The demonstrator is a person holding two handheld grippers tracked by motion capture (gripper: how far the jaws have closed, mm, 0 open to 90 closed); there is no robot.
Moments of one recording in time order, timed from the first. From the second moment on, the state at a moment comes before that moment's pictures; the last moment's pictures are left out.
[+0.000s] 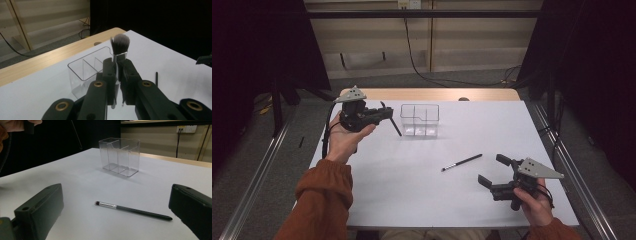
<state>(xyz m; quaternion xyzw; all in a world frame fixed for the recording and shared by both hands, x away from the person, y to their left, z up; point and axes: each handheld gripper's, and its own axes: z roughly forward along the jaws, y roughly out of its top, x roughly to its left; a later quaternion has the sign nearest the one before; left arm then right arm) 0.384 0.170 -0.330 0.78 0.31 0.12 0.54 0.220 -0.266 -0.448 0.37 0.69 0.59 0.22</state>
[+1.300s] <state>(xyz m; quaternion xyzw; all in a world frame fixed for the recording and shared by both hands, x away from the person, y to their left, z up) 0.435 0.139 -0.326 0.76 0.34 0.16 0.53 0.218 -0.266 -0.449 0.36 0.69 0.58 0.21</state>
